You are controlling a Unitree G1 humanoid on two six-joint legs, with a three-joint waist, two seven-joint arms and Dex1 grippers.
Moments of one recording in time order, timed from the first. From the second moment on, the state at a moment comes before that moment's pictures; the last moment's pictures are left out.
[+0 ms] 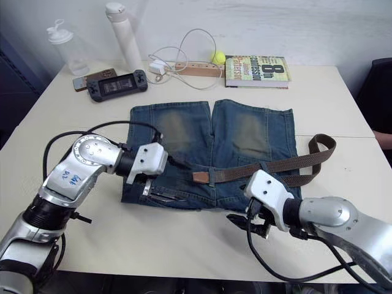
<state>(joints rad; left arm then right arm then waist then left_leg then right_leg) -0.66 0.72 -0.34 -0.14 -0.23 0.32 -1.21 -0.02 -1.16 0.05 -0.74 0.72 0.70 0.54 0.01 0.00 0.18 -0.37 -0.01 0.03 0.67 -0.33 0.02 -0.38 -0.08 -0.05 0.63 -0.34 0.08</state>
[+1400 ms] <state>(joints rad) -0.72 0.51 -0.35 0.10 -0.07 0.25 -1.15 -0.08 -0.94 0.09 -0.49 0.37 0.73 0.66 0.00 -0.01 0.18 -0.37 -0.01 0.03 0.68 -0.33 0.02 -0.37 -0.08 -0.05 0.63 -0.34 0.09</state>
